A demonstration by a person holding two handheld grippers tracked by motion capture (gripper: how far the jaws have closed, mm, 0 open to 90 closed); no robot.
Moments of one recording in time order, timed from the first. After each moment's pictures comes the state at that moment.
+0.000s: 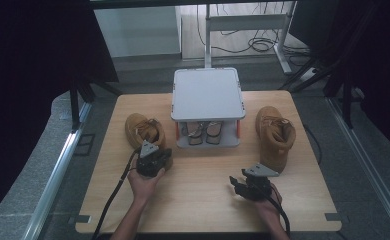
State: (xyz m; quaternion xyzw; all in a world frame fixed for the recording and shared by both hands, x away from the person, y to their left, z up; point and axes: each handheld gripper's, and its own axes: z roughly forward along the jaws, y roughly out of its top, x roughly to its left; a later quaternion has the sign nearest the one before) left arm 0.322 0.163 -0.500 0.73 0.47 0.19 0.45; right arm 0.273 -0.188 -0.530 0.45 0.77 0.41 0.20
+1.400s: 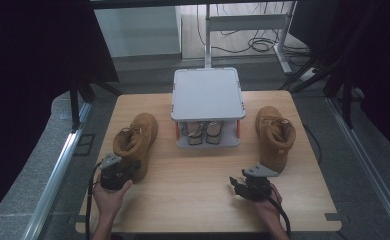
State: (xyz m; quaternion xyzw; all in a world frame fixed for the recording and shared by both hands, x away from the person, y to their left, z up) left arm 0.277 0.257 -0.493 0.71 0.52 0.17 0.44; right arm 0.273 -0.187 -0.533 0.45 0.77 0.40 0.20
